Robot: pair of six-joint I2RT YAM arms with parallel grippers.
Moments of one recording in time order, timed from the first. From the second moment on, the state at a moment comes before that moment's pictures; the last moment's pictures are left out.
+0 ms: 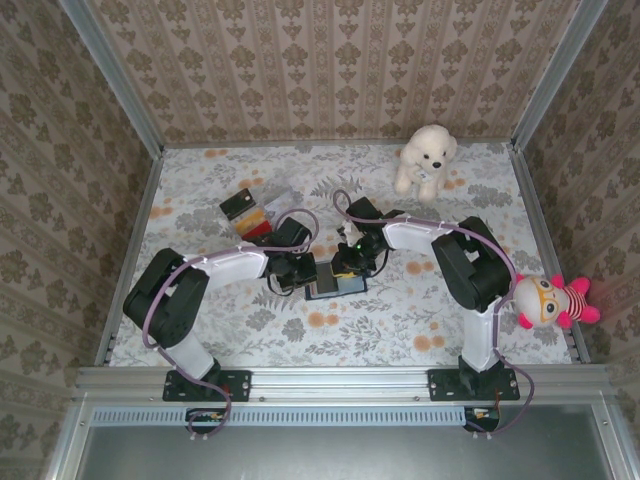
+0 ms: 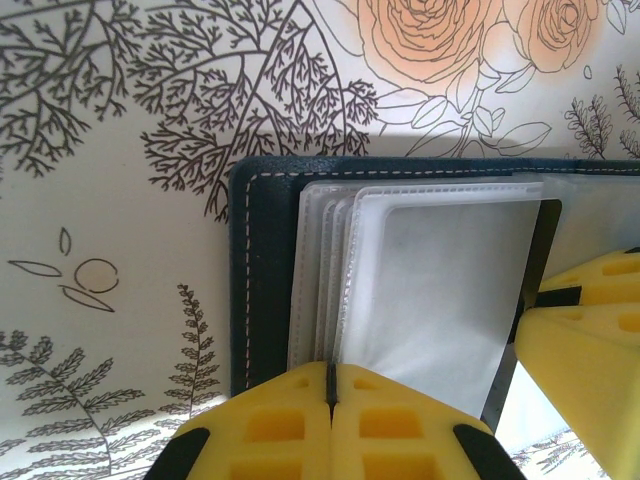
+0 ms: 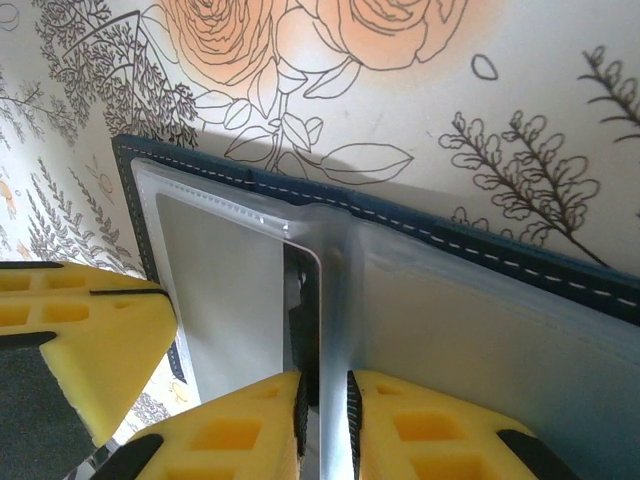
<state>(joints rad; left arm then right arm) -0.70 1.66 0.89 -0.38 0.24 -0.91 0.54 1.97 1.22 -0.53 -0.55 0.50</state>
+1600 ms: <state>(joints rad) -0.68 1.63 0.88 -0.41 0.24 -0.89 0.49 1.85 1.13 -0.53 -0.59 0.45</state>
